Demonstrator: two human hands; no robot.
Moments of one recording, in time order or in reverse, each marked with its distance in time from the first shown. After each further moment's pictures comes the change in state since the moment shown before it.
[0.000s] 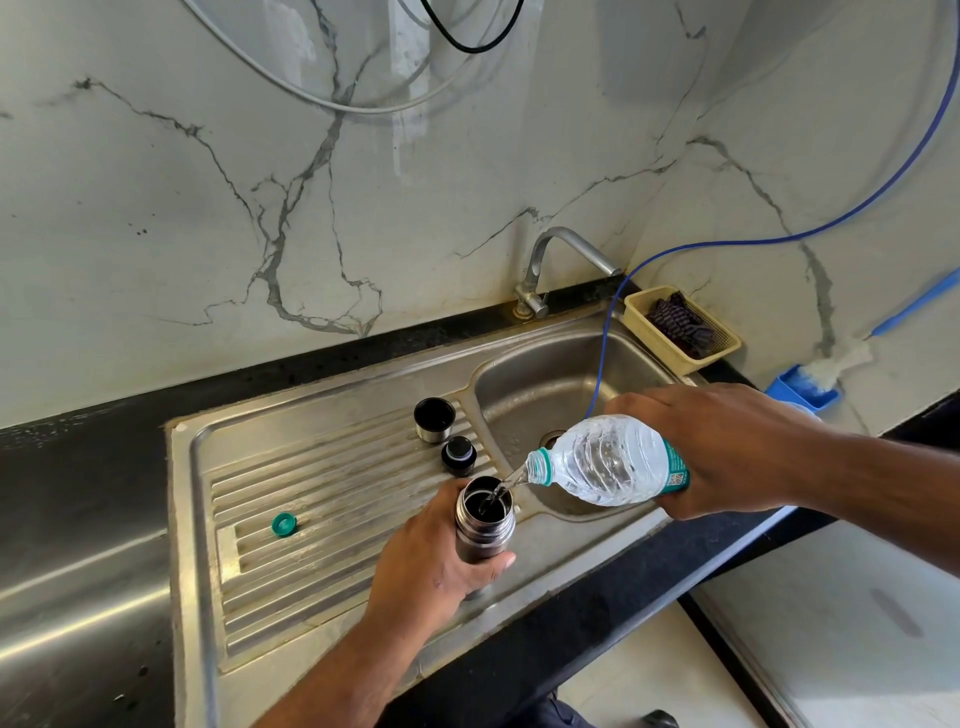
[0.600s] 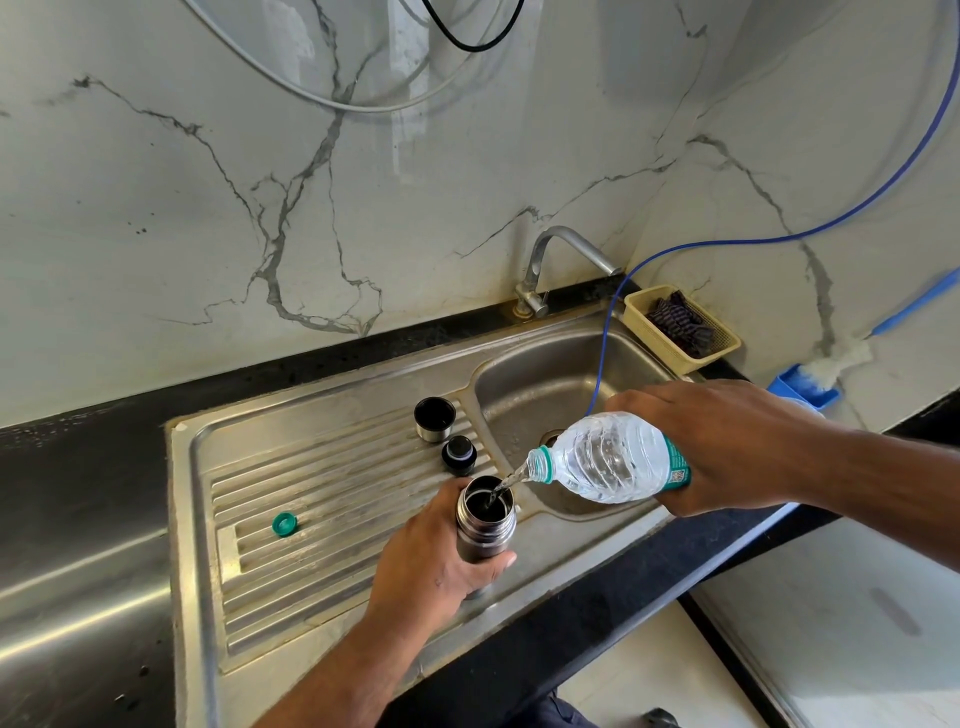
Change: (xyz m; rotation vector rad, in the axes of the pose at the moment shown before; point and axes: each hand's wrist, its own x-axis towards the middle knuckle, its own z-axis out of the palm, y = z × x) left_hand 0.000 0.000 0.000 0.003 0.000 0.013; right_hand 0.002 0.003 0.001 -0.012 0.014 -0.011
